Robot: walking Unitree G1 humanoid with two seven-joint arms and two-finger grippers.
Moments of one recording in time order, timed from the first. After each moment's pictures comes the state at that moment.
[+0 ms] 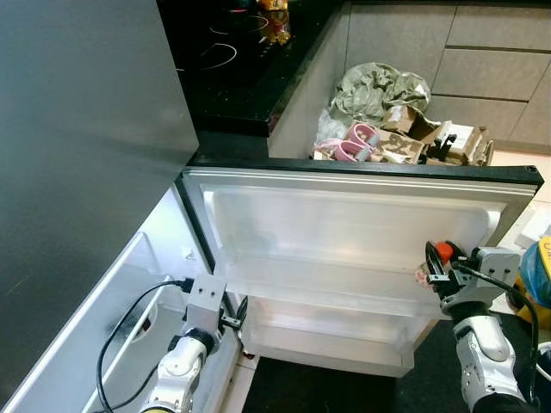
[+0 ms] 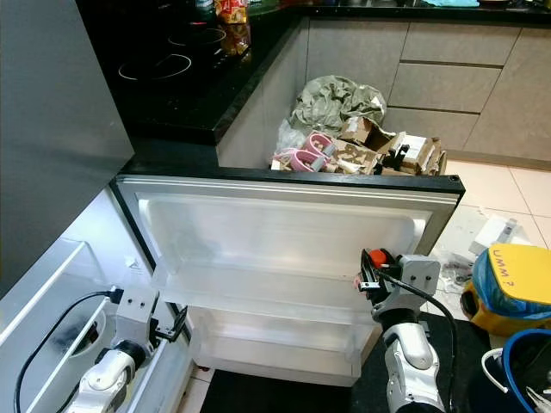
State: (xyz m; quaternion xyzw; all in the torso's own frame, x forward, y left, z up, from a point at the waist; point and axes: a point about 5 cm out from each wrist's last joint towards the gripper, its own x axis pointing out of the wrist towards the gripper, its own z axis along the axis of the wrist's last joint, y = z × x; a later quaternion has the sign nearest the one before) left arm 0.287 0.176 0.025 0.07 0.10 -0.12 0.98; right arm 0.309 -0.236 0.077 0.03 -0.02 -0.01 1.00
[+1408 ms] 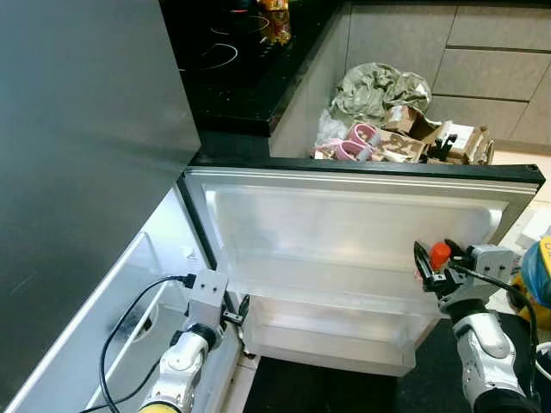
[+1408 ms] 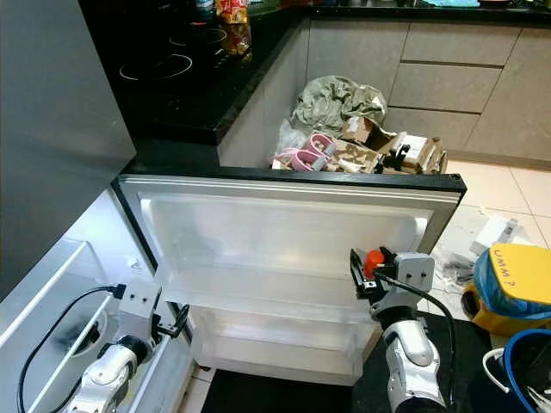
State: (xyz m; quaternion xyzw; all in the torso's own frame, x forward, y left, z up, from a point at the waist) left arm 0.292 0.173 0.028 0.07 0.10 -0.12 0.98; right arm 0.313 -0.235 0.079 0.02 -0.02 0.03 1.00
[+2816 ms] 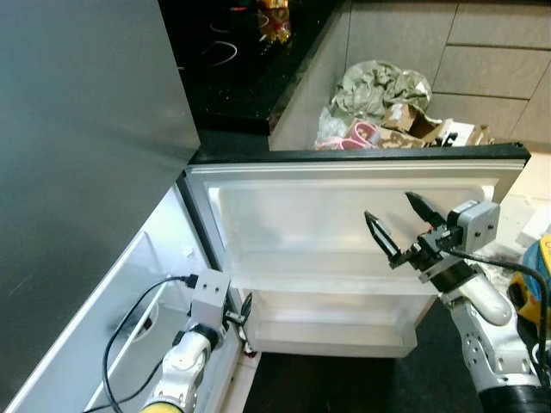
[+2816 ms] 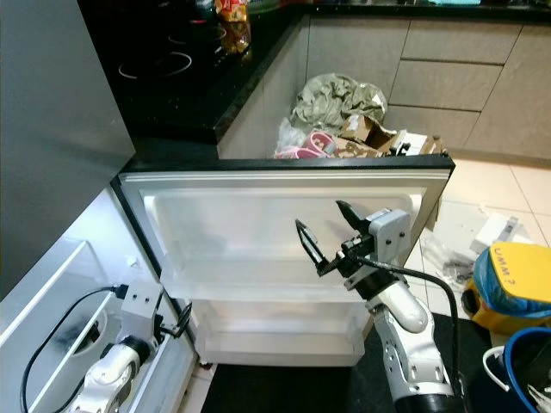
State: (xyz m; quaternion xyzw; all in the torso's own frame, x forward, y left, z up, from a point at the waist) left arm 0.292 0.170 0.027 0.07 0.11 -0.13 0.98; right arm 0.308 -0.174 0.175 0.01 -0.11 0.27 0.96
